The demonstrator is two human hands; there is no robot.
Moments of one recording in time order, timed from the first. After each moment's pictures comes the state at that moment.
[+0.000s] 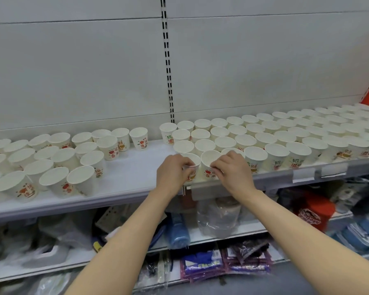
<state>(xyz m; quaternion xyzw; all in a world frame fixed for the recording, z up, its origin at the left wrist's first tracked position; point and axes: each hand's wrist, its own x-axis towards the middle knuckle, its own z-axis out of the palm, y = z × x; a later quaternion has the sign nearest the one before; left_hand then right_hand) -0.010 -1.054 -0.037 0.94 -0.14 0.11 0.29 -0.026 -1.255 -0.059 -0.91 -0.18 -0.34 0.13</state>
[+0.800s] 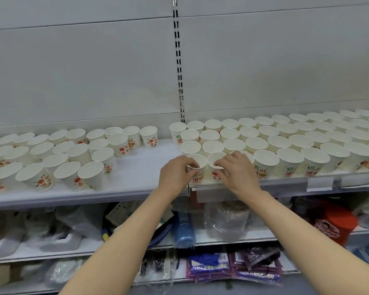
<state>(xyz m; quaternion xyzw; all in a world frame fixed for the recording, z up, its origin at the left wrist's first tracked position) -0.013 -1.054 -0.034 0.95 -0.11 0.11 0.26 -0.015 -1.255 -0.052 -0.91 -0.21 -0.32 0.15</state>
